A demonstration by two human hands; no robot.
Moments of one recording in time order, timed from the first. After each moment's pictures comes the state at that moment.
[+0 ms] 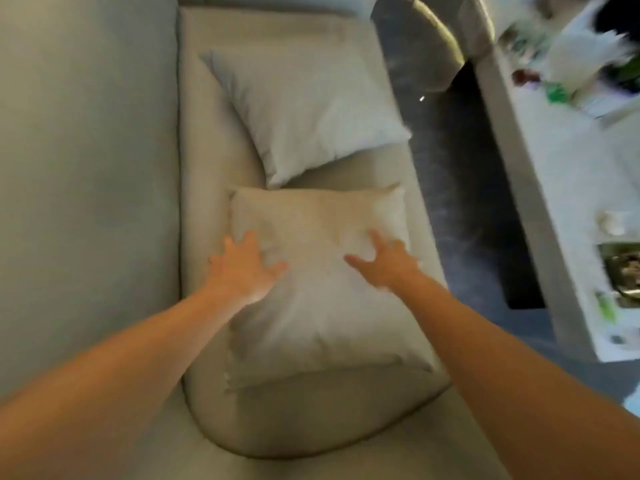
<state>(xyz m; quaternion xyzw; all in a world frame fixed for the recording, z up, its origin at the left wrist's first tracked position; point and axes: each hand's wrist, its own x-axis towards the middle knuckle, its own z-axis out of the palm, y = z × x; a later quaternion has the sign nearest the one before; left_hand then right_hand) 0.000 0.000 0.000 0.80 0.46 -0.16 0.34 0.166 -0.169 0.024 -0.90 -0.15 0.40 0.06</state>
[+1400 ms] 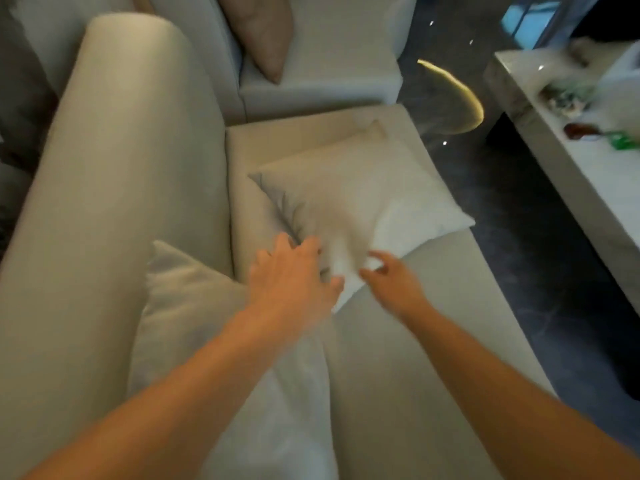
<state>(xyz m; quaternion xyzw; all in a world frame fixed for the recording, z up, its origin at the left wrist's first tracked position) 0.104 0.133 0.114 0.91 0.37 -0.06 0.17 0.230 0.022 0.016 -0.86 -0.13 0.32 0.37</state>
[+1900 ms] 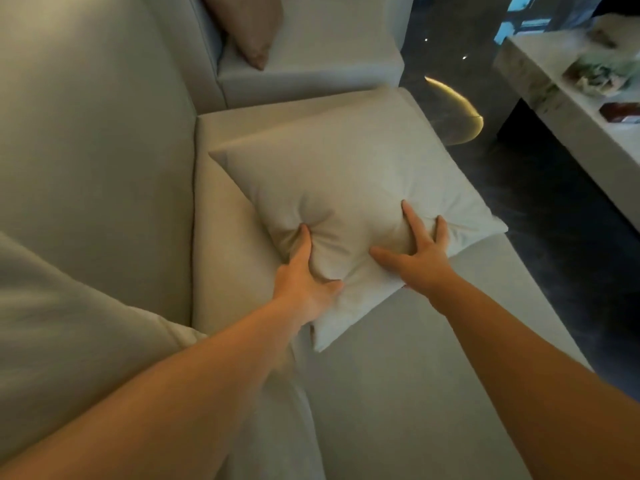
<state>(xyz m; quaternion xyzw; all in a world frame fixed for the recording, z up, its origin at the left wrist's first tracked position) 0.187 0.169 -0.096 0.75 0.43 -0.02 0.51 0.330 0.031 -0.108 -0.84 -0.13 0.29 0.45</state>
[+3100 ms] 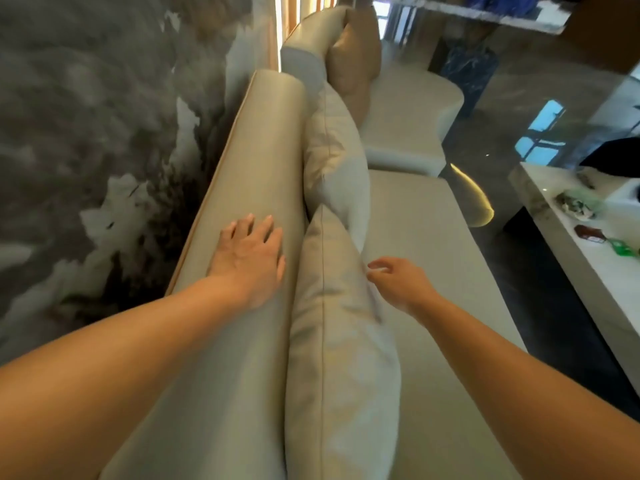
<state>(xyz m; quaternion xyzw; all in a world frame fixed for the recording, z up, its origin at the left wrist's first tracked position) -0.111 0.231 0.115 0.94 0.33 0.02 -0.02 0.076 0.074 0.109 -0.89 -0.29 0.26 0.25</state>
